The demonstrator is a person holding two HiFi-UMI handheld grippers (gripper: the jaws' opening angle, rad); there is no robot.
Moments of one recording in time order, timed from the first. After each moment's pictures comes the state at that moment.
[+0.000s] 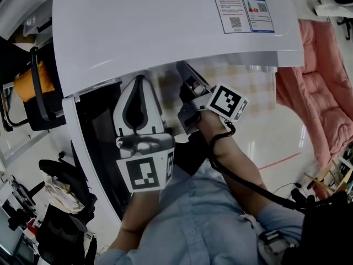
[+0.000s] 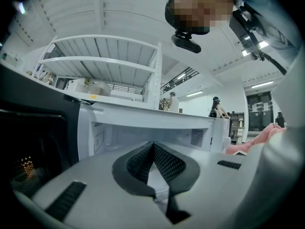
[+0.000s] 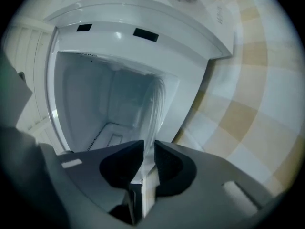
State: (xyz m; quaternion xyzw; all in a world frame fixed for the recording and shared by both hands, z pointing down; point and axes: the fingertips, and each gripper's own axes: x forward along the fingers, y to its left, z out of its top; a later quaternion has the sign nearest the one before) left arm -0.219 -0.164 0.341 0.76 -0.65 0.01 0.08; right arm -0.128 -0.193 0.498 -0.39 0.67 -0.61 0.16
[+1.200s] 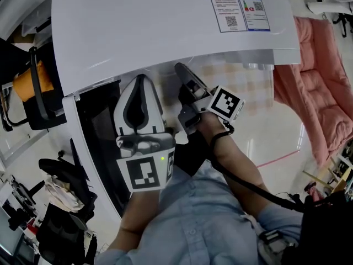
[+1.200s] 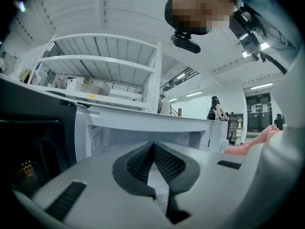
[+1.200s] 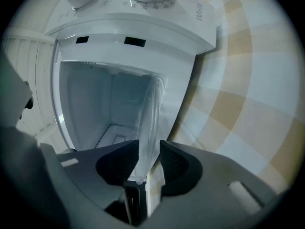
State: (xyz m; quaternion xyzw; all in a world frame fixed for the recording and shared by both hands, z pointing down) left arm -0.213 -0.162 0.334 0.76 -0.64 0.01 0.08; right arm -0.126 -0.184 0.497 -0.36 0.68 -0.61 0.18
